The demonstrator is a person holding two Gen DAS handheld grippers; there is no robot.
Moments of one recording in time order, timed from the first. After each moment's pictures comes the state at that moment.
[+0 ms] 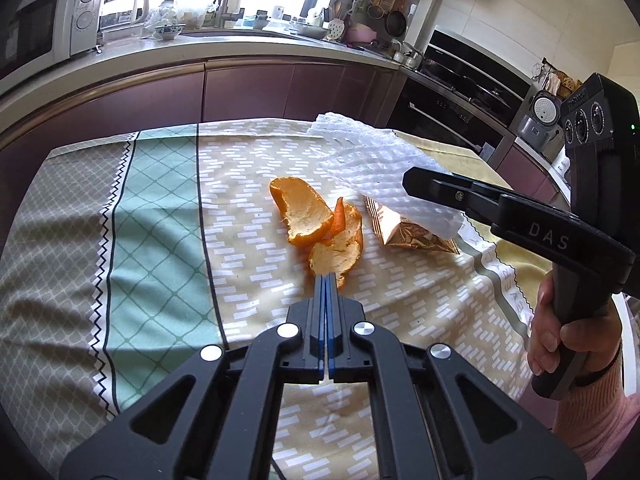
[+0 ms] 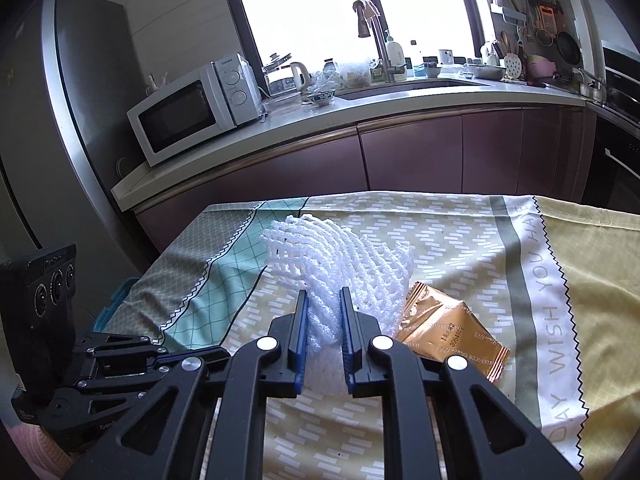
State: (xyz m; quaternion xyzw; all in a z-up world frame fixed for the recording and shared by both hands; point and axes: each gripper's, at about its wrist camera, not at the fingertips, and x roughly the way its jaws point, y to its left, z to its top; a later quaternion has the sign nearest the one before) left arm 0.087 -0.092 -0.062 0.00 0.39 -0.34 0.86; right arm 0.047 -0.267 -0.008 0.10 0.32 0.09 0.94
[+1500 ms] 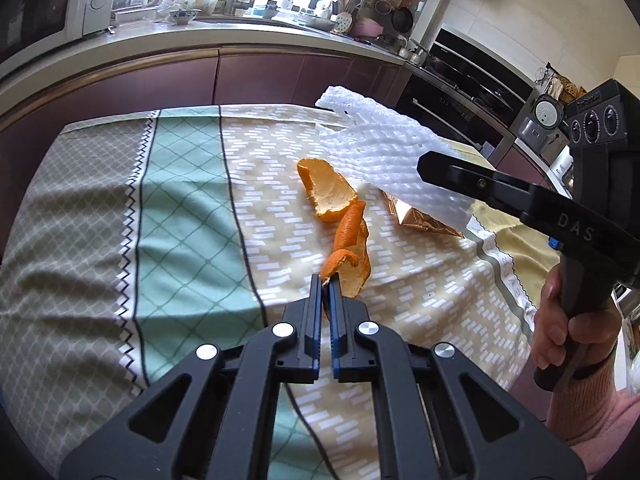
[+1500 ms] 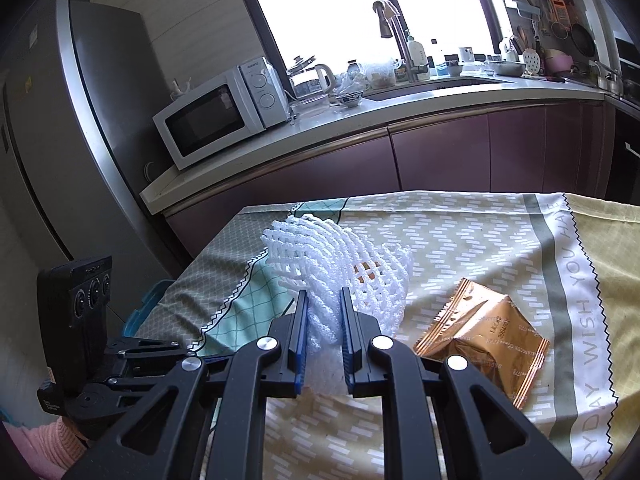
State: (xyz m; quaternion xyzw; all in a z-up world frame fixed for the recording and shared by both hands) left arm 0.083 -0.058 -0.065 -0.02 0.41 -0.34 0.85; right arm 0.046 -0.241 -0.003 0.12 0.31 0.15 0.93
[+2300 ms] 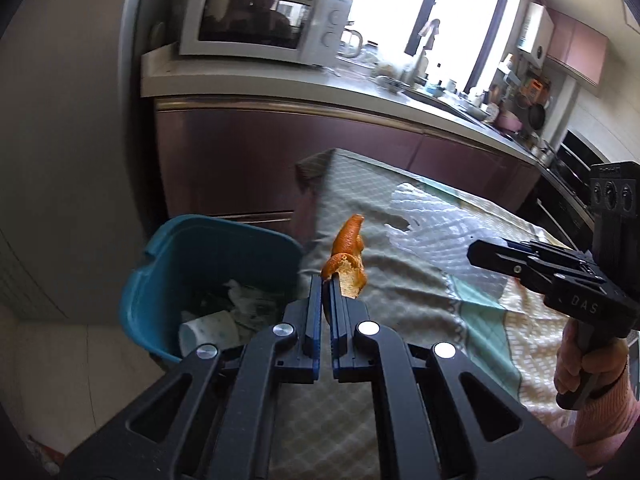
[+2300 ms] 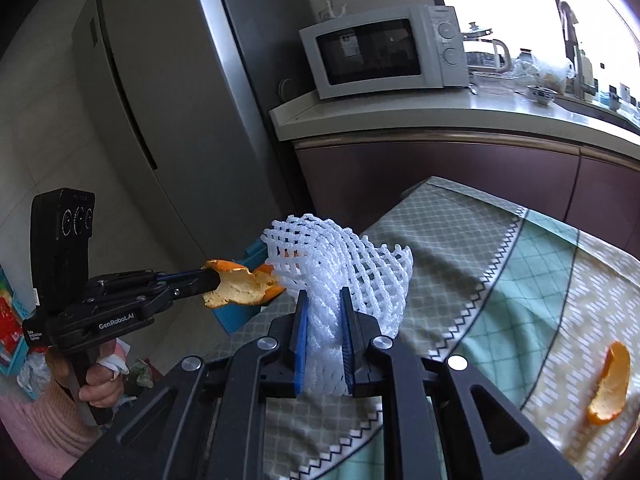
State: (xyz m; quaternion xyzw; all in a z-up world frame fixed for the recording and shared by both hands) left arm 0.058 0.227 -0.033 -0.10 0.36 -0.07 0.92; right arm 0.105 -0.016 0.002 -0.01 0.34 0.35 0.87
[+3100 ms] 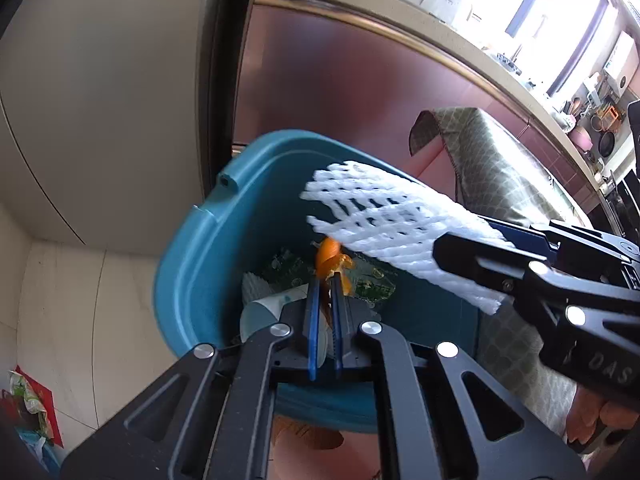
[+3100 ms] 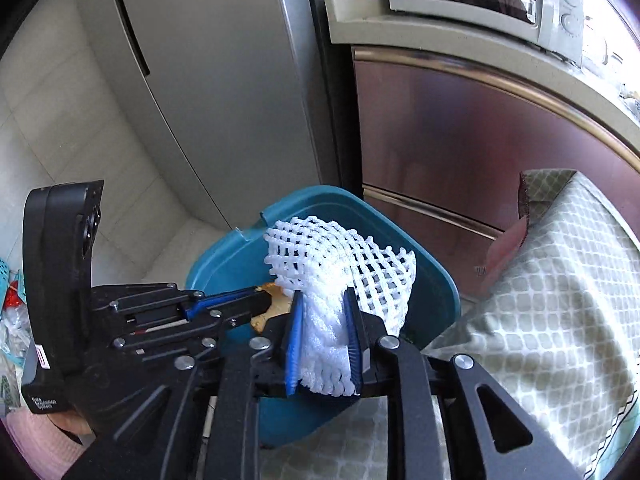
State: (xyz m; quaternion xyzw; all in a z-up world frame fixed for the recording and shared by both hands) left arm 0.135 0.313 -0.153 -0.17 0.45 0.01 0.87; right arm 0.169 0.151 -0.073 -0.11 0.45 0.36 0.81
